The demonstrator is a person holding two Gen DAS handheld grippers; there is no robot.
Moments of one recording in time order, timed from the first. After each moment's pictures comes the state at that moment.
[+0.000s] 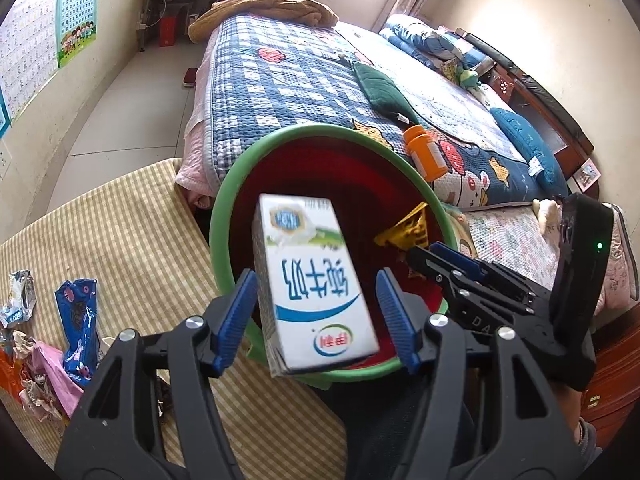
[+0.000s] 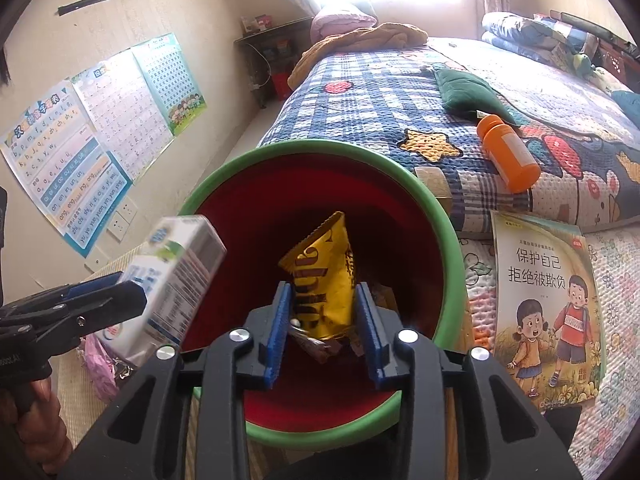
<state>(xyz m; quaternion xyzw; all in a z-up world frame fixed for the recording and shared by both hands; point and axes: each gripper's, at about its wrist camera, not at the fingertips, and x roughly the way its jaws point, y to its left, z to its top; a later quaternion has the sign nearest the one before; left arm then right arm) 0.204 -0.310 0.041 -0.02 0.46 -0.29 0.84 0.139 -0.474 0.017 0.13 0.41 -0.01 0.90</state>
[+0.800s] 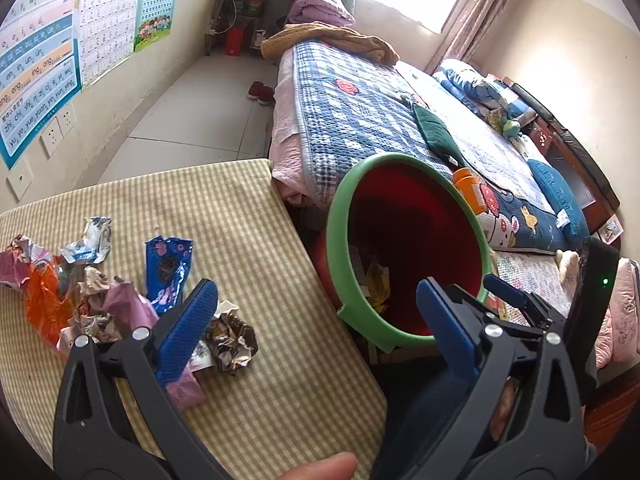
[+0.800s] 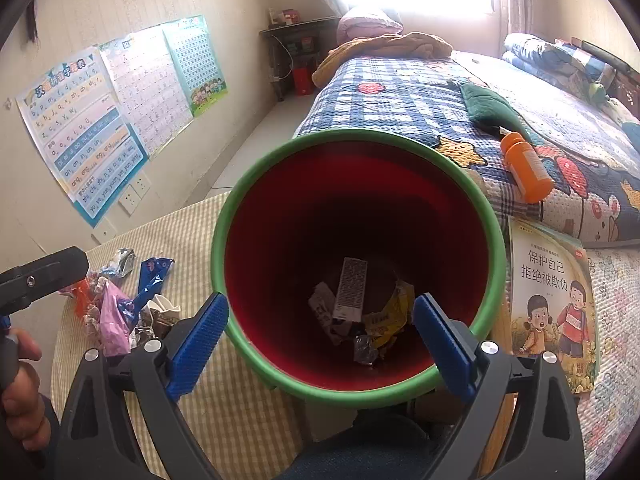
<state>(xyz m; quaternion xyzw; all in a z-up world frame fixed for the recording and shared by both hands) 0.169 -0.203 0.058 -0.08 0.44 -0.20 0.87 0.116 -0.414 0.030 0.09 0.41 0.01 0.91</state>
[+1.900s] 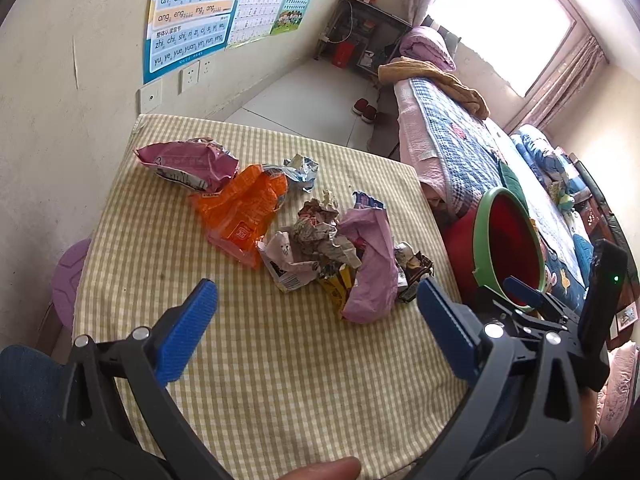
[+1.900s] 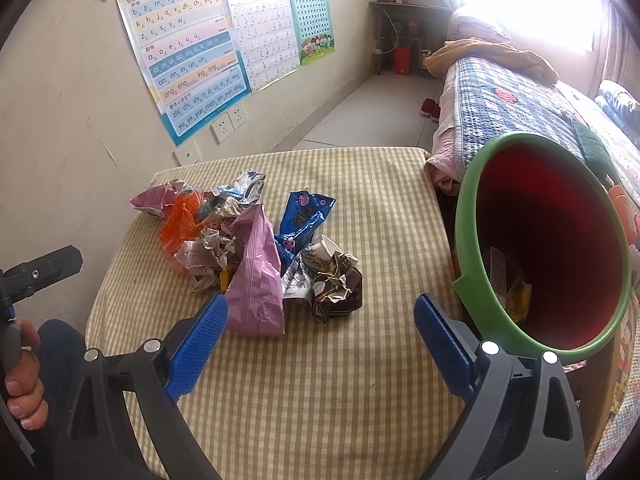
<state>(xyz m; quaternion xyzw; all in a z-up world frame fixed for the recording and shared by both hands) 0.075 0.003 0.039 -0.18 0.44 -0.05 0.88 0.101 -0.232 0.025 0.00 0.45 0.15 0.88</state>
